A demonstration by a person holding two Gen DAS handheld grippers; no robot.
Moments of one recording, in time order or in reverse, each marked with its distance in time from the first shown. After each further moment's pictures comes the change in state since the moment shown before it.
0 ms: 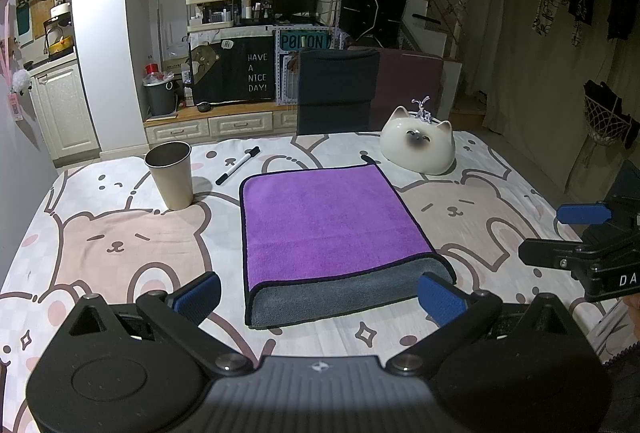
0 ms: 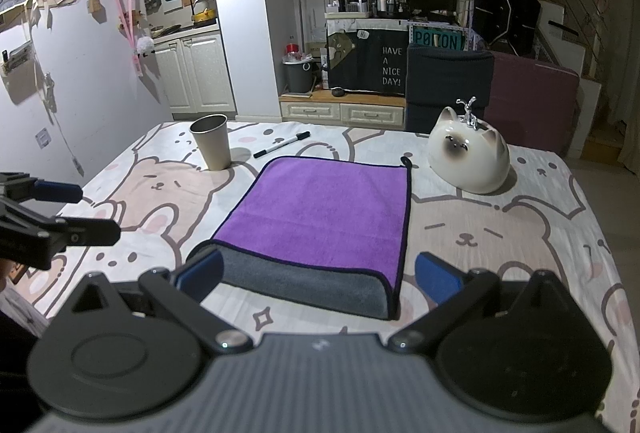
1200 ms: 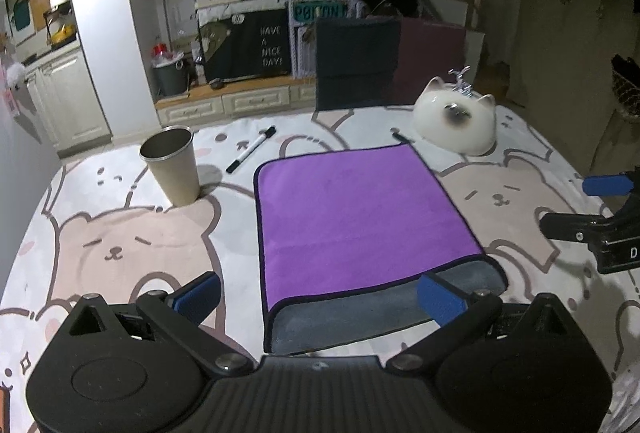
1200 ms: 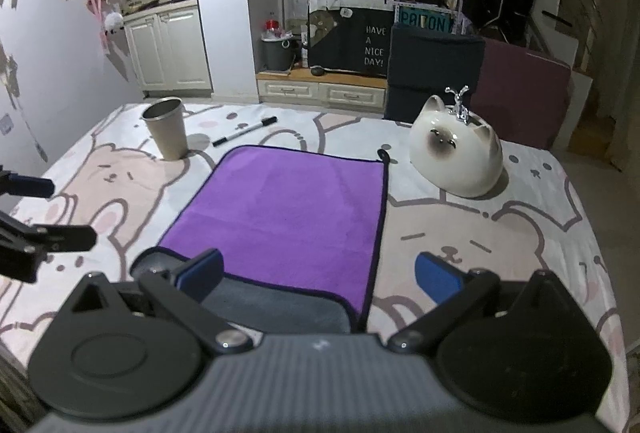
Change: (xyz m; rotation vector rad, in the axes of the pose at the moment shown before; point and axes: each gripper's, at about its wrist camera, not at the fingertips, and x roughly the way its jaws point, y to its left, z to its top) left arm 0.088 0.008 0.027 0.020 0.097 0.067; right arm 0.074 -0.028 0.026 -0.032 0.088 -0.081
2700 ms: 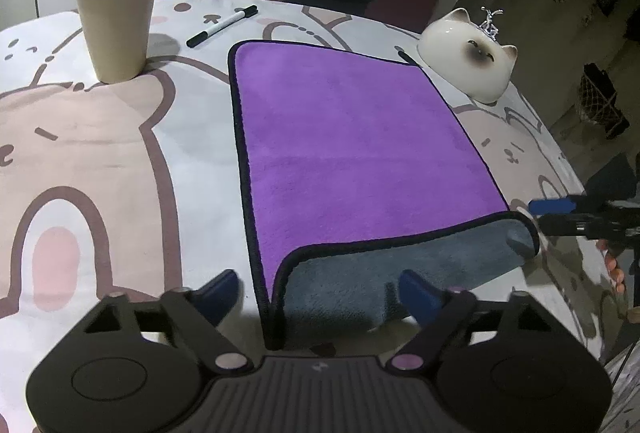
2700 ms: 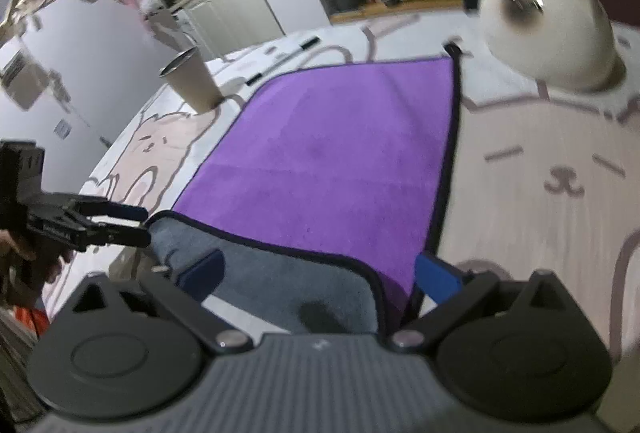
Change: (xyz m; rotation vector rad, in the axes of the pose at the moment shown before) left arm 0.139 0.080 -0.036 -0.141 0.218 -0.305; right arm 0.119 -0.058 -0.022 0.182 0.216 0.383
